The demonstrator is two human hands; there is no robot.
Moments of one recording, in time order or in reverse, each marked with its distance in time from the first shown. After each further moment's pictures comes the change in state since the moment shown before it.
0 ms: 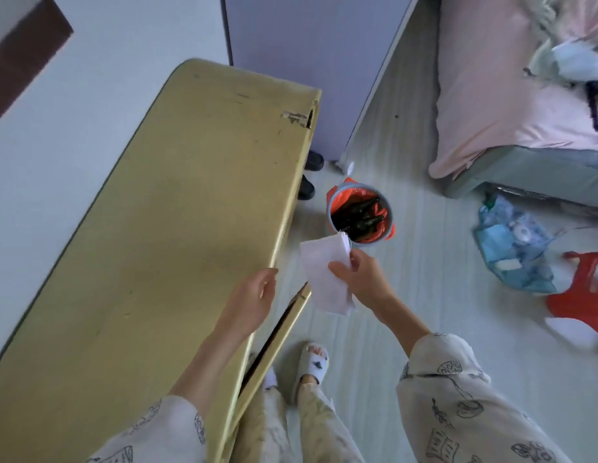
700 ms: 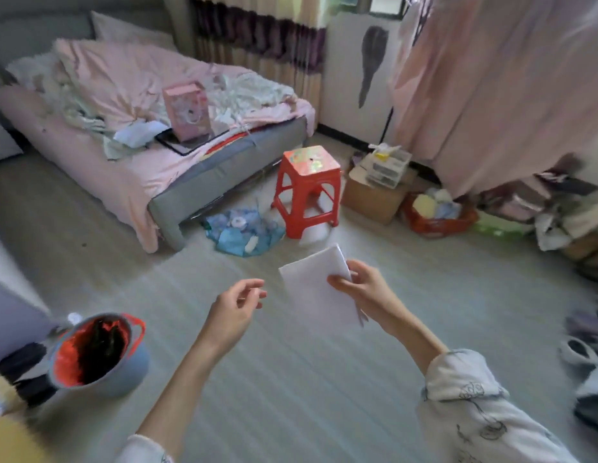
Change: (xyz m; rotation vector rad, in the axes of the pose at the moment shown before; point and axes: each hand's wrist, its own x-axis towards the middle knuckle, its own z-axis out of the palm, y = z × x) left_hand -0.245 0.352 0.339 0.040 -0.780 0.583; right_hand -0.446 0.275 -0.320 0.557 0.918 0.097
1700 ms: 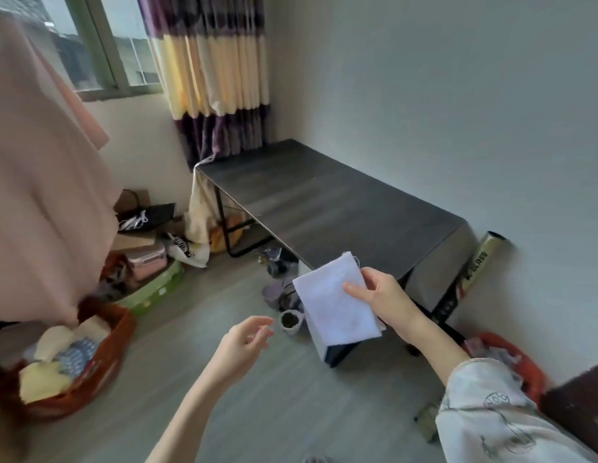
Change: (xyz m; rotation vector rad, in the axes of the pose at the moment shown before) left_hand 0.198 0.364 0.878 0.369 -1.370 0.559; right_hand -0.074 0.246 -0.758 0.305 1.280 0.333
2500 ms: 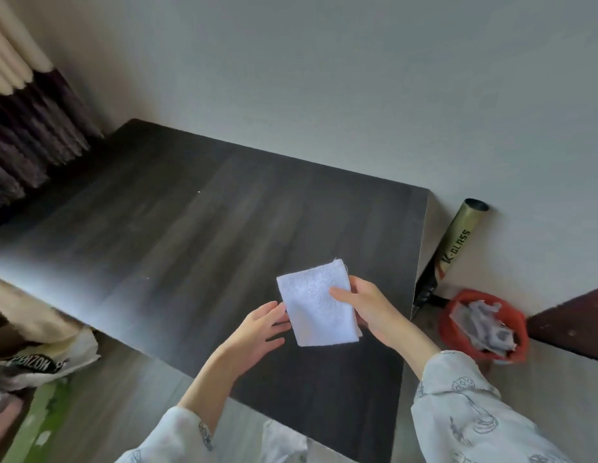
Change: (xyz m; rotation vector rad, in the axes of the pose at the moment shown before) left_hand 0.549 0.074 0.117 -0.305 -0.681 -0.402; right_hand 0.416 0.116 -0.147 0.414 0.305 0.424
